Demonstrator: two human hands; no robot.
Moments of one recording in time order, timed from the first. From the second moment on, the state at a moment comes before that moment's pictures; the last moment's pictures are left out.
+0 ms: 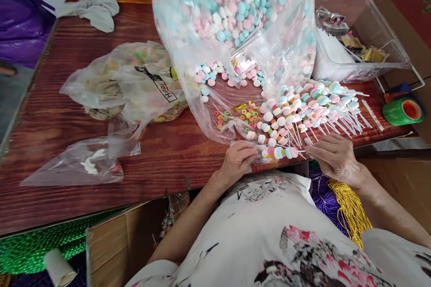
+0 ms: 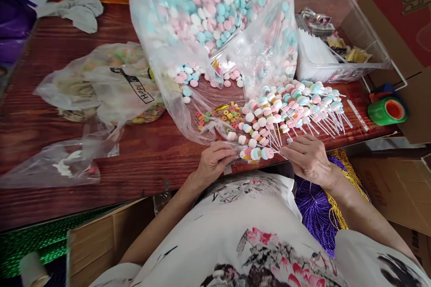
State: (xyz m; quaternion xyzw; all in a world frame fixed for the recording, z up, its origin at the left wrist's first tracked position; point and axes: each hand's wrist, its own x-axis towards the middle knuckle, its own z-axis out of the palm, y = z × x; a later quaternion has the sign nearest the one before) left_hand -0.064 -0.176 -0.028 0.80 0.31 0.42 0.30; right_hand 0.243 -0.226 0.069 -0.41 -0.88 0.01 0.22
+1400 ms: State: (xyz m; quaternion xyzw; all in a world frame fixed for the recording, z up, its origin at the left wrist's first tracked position) left_hand -0.064 -0.178 0.031 0.79 0.37 0.09 0.49; right_hand 0.172 -0.191 0.116 -0.33 -0.93 0.08 -0.13
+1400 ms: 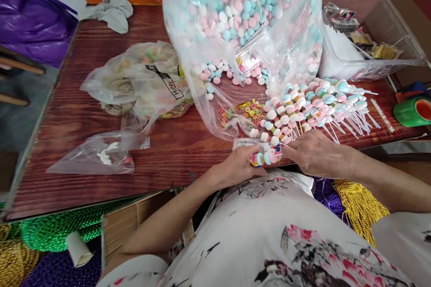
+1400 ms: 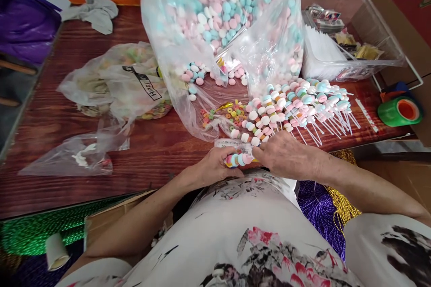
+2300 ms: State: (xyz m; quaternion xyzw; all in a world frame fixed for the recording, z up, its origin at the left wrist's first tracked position) left_hand -0.083 -0.187 0.026 0.91 0.37 0.04 0.19; right_hand 0.150 -0.164 0.087 -0.36 -0.83 0.42 -0.04
